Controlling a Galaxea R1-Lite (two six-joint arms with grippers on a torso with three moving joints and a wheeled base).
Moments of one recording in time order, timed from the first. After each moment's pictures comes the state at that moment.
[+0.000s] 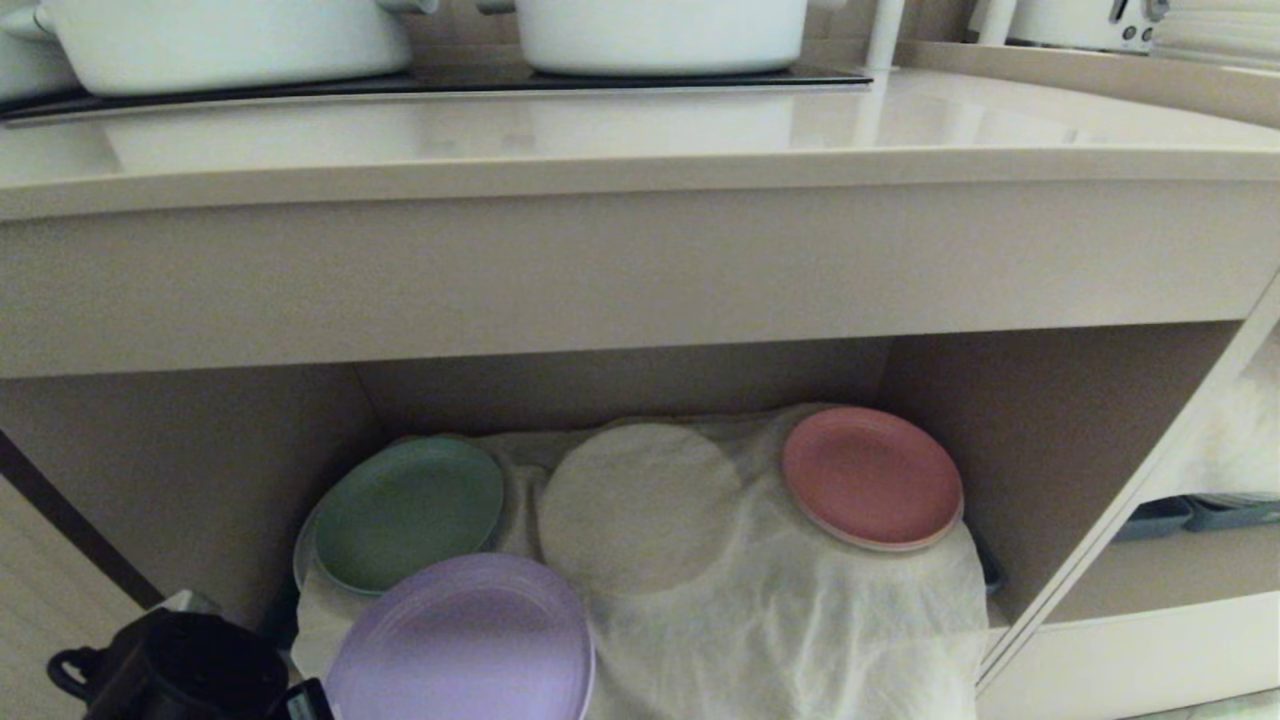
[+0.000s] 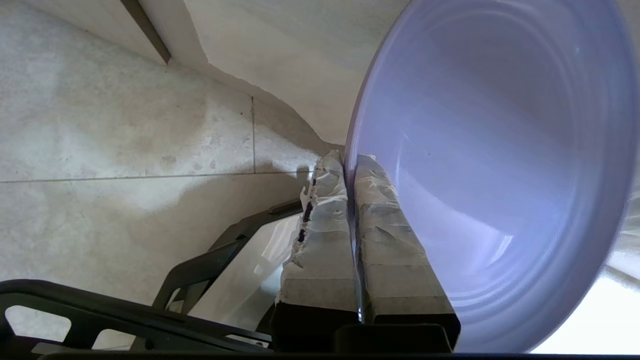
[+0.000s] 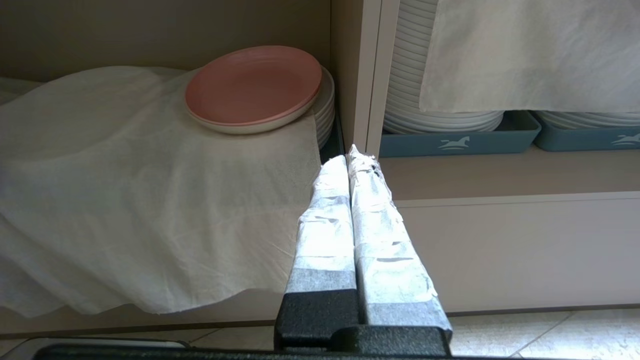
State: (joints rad) left arm -0.71 1.27 -0.29 0.01 0.45 -1.13; right arm 0.00 0.00 0.00 0.00 0.01 0.01
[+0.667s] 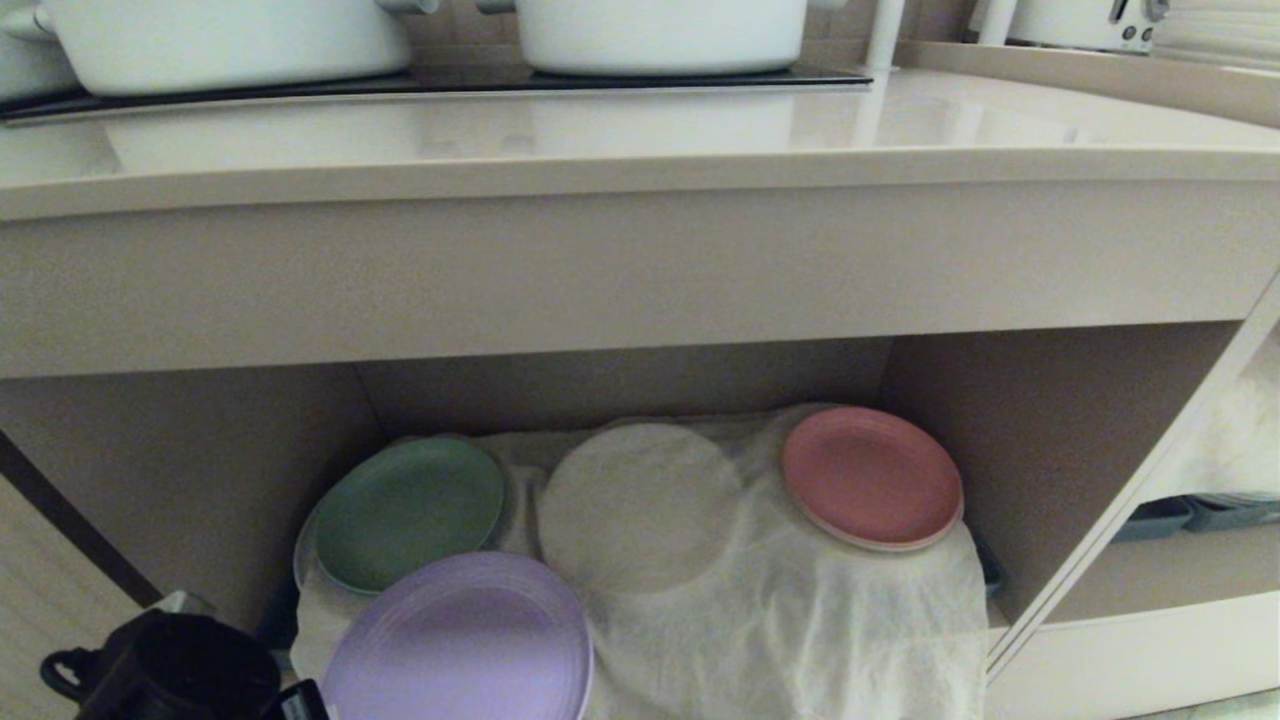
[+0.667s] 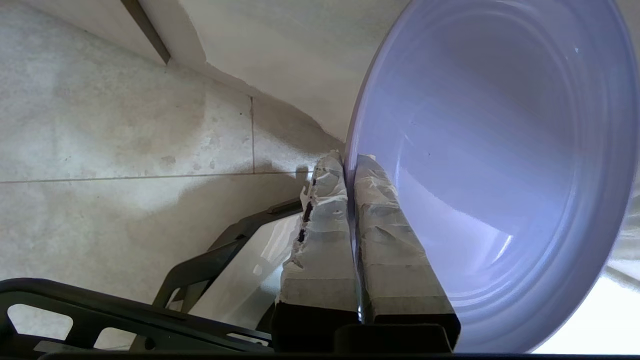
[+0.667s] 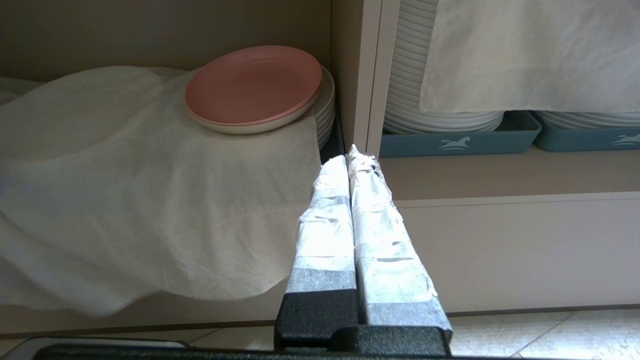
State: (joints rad) left arm -0.71 1.25 -0.30 0.02 0.45 -1.13; right arm 0.00 0.00 0.00 0.00 0.01 0.01
